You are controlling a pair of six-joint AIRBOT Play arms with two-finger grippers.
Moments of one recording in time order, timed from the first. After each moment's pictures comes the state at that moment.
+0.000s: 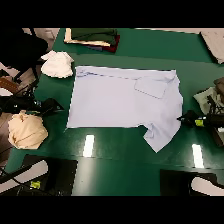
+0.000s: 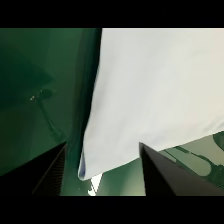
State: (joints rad) left arm 0.48 -1.16 0.77 0.89 -1.24 -1.16; right arm -0.41 -1.34 0.70 -0.84 1.06 1.13
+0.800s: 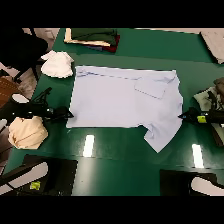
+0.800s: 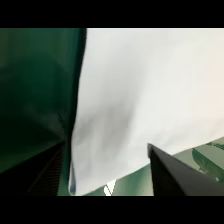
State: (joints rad) left arm 0.30 -1.15 0.63 0.93 -1.10 -1.19; right arm -0.41 -1.32 0.80 -0.81 1.15 1.10
